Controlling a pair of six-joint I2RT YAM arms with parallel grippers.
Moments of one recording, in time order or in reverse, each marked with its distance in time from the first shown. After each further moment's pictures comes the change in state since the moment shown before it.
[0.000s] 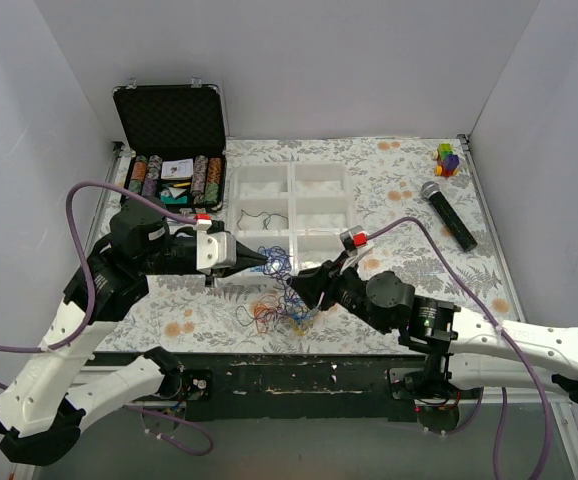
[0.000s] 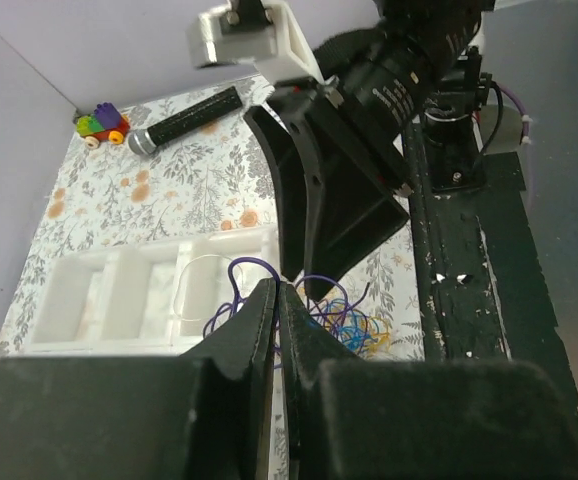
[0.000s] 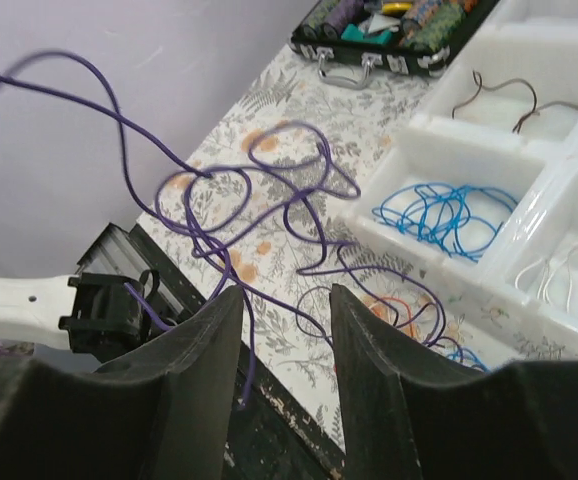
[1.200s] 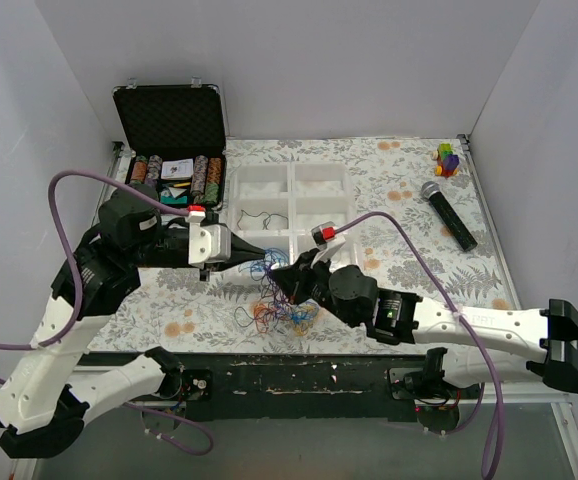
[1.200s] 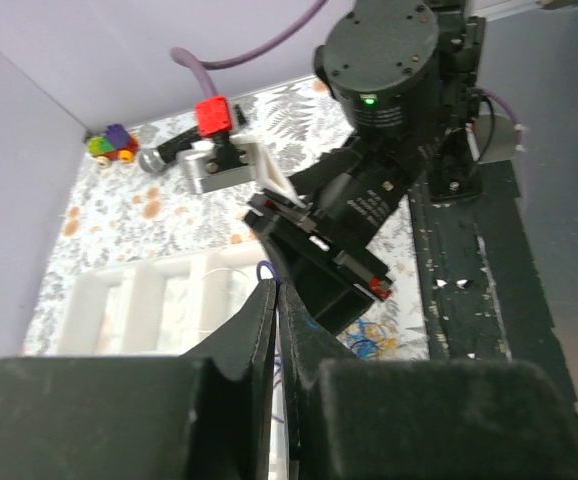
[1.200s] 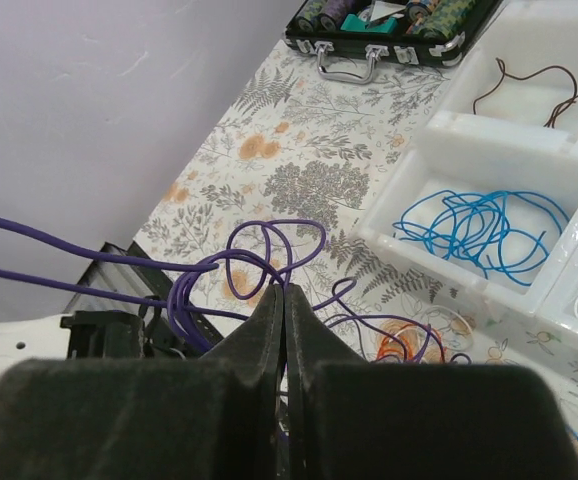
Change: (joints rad) left arm 0.000 0.057 0.141 -0.105 0.045 0.028; right arm -0.007 0.253 0.104 0.101 0.029 0.027
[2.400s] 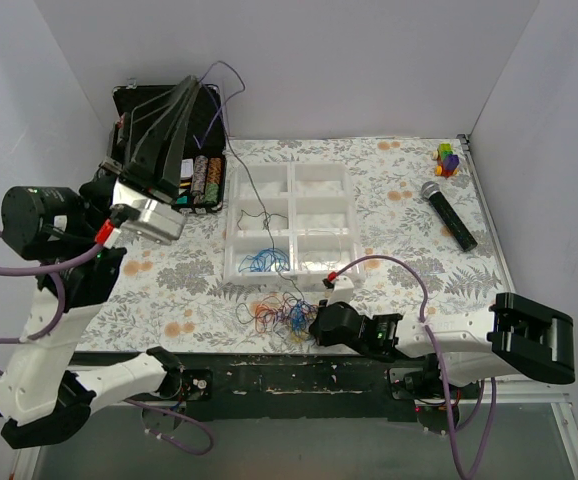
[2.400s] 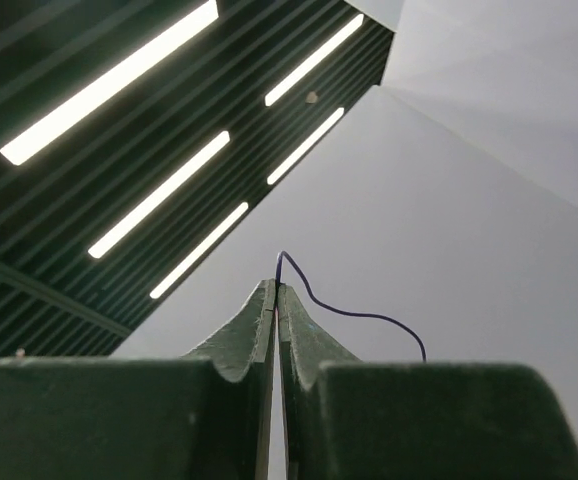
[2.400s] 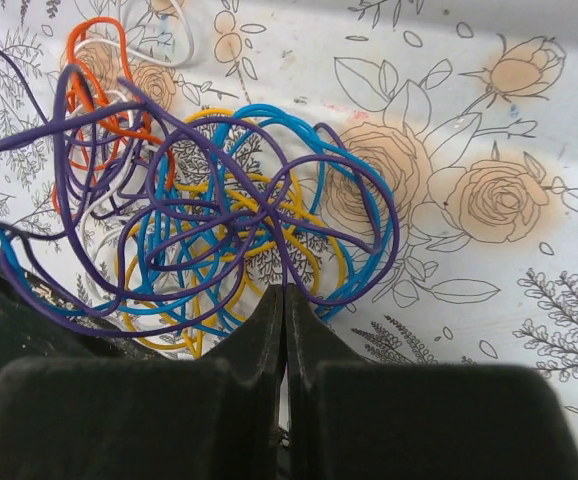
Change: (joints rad) left arm 0.000 0.084 0.227 0.874 -0.422 0.399; right arm 0.002 0.129 -0.372 -0.119 -0.040 0.340
